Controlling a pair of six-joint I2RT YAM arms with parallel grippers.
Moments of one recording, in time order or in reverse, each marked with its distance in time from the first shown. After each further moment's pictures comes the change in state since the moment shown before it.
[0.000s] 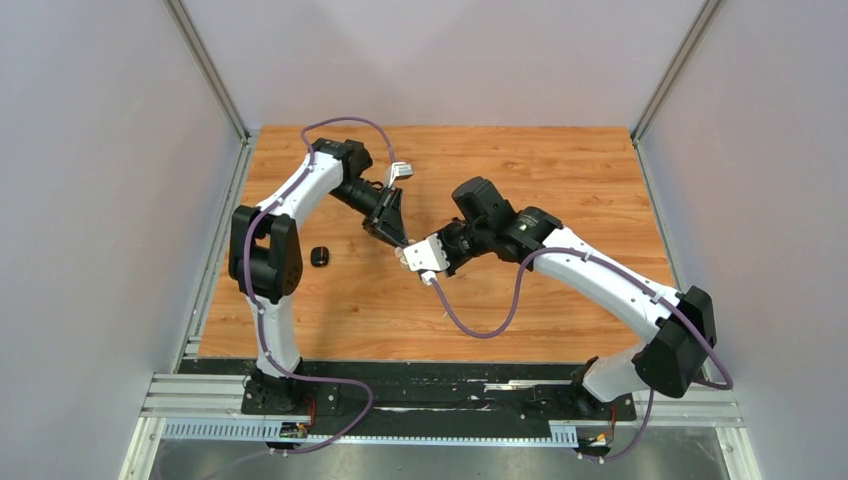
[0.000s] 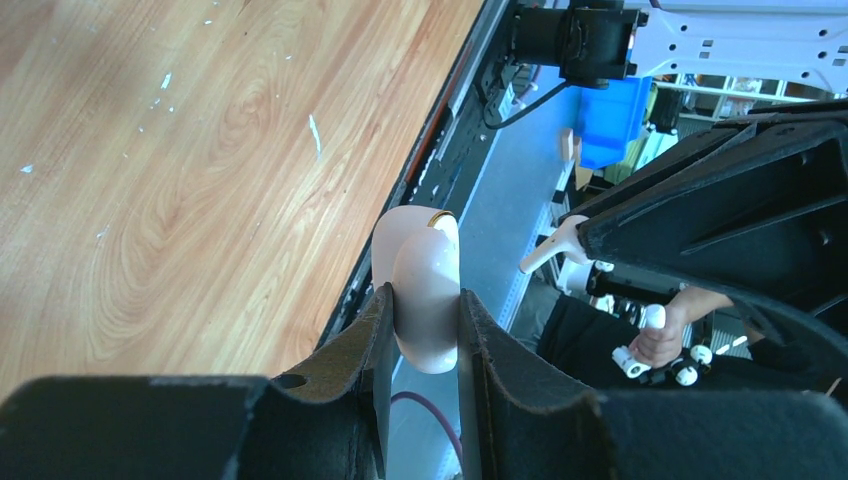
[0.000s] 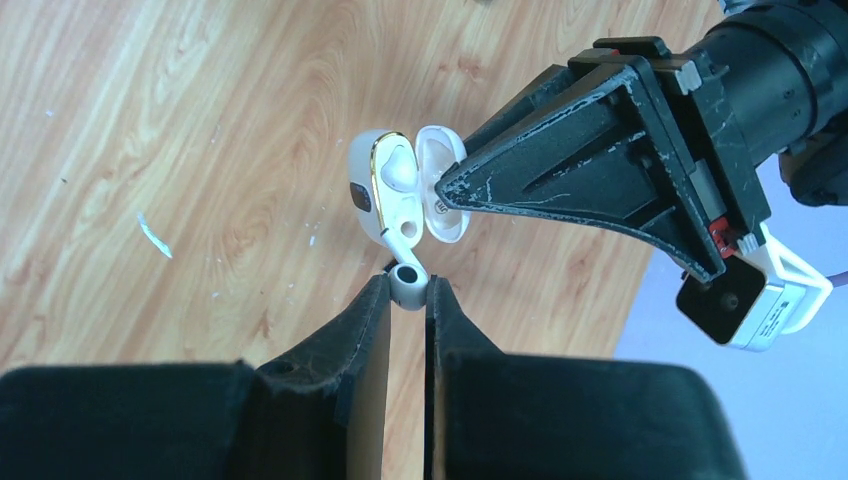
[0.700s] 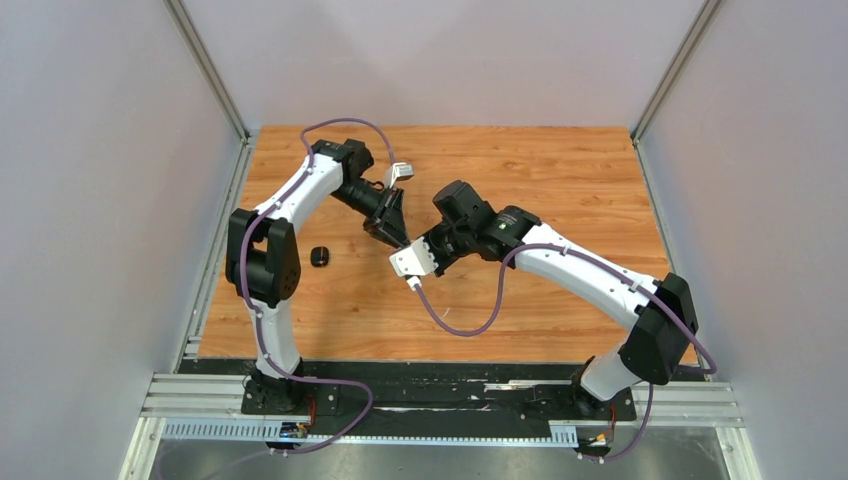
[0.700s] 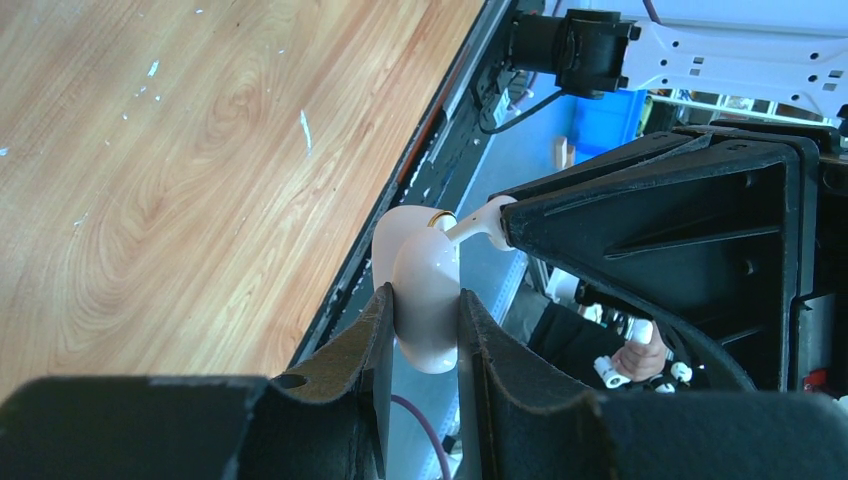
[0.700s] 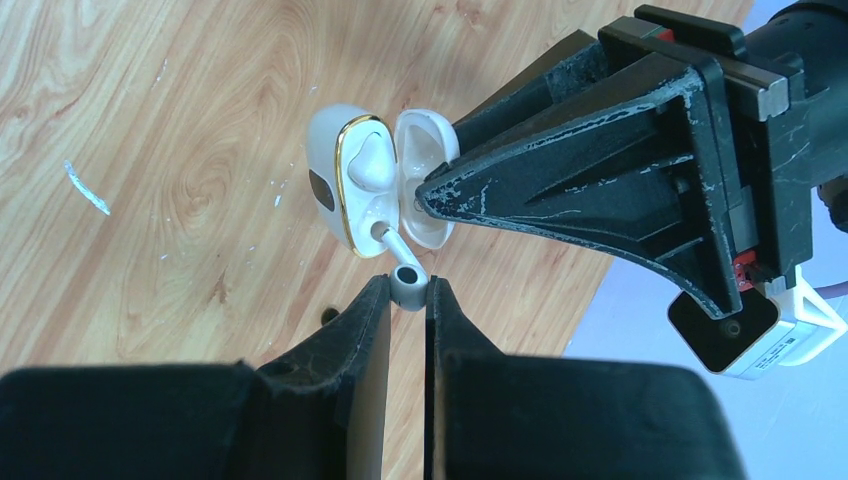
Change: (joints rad) left arm -0.013 -0.038 -0.030 0.042 -0.018 -0.092; right arm 0.060 0.097 0.059 -0.020 0.193 -0.097
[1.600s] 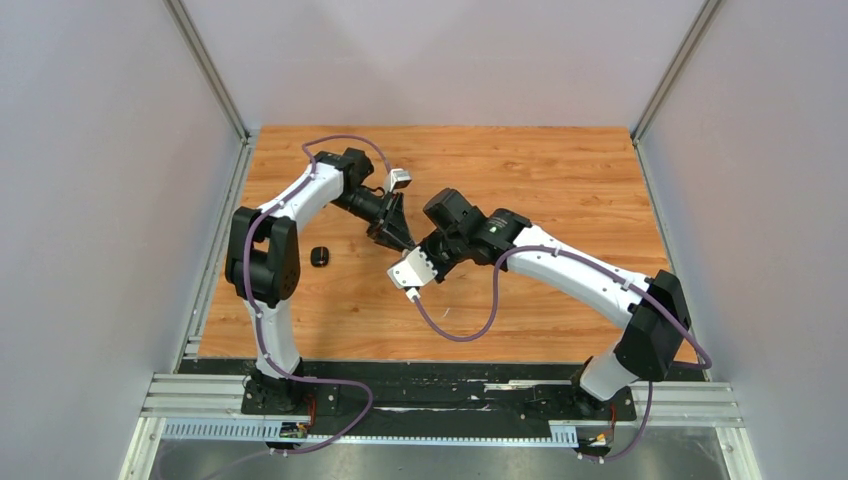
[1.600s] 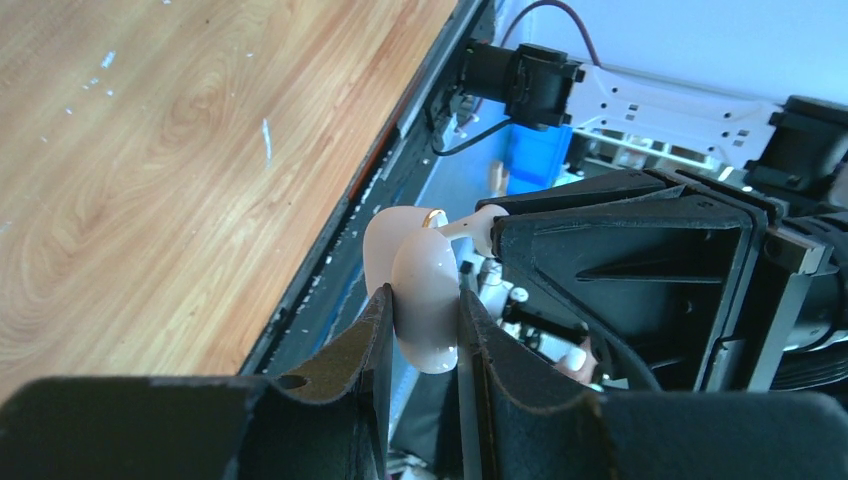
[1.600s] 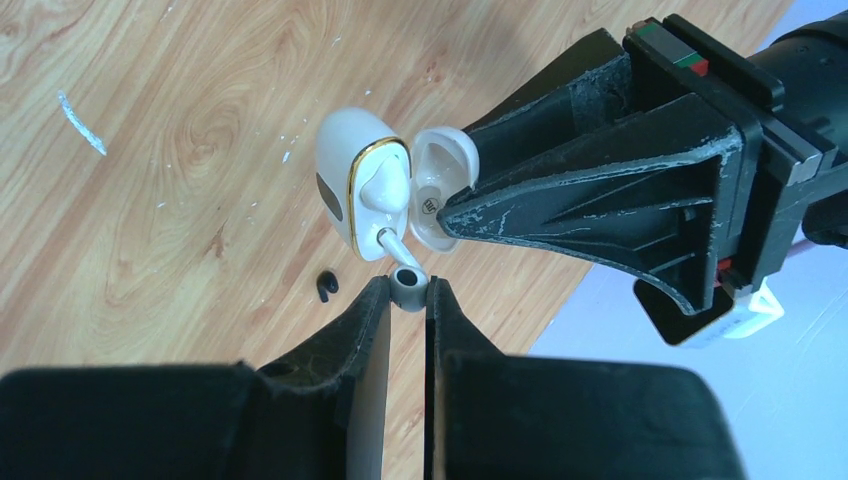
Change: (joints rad) left arm 0.003 -0.002 -0.095 0.130 0.080 -0.171; right arm 0.041 0.030 0.023 -0.067 0.111 -0.093
